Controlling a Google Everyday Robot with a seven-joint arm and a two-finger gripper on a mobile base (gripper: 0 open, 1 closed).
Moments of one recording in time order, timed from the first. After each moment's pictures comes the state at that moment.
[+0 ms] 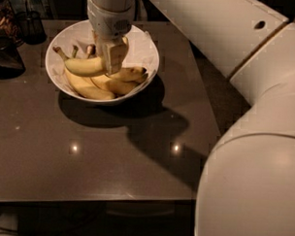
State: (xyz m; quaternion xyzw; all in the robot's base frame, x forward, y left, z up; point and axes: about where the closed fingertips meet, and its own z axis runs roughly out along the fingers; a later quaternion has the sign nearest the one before) arm 0.611 0.099 0.946 -0.89 0.43 -0.04 0.14
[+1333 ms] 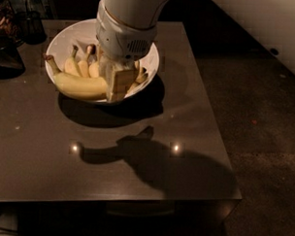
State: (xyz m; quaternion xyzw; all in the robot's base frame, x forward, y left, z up) arm 0.486 0.074 0.968 -0.85 0.49 0.02 0.19
